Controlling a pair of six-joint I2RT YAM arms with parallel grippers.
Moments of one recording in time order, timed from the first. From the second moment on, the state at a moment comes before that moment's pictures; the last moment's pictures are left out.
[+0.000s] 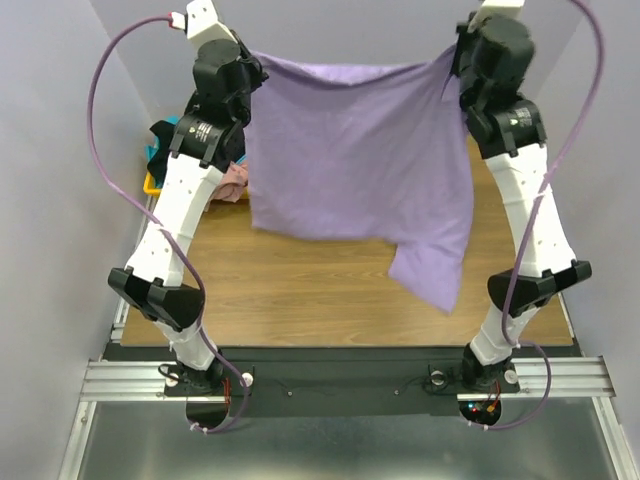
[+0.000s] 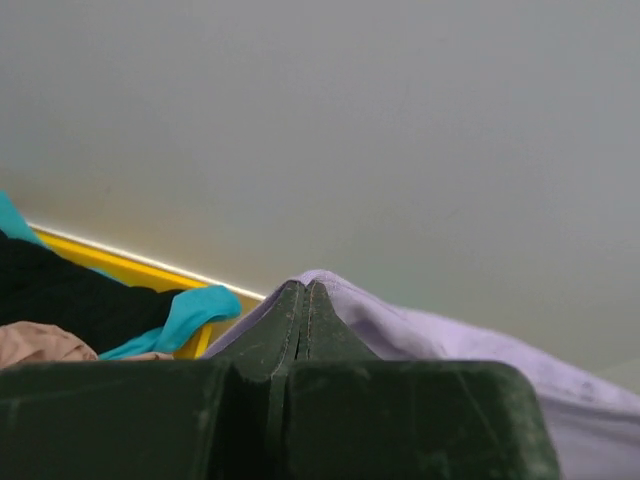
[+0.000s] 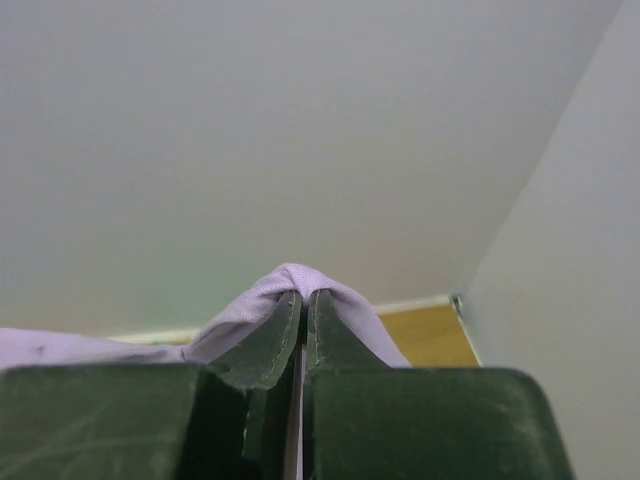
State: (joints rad) left arm -0.41 1.67 2.10 -0.39 -0.50 -0.45; right arm 0.34 1.76 2.34 -0.52 0.59 -0.10
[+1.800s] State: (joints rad) left arm -0.41 1.04 0.52 -0.10 -0.47 -0.95; right arm 0.34 1.43 1.07 -0.46 0.05 0.34
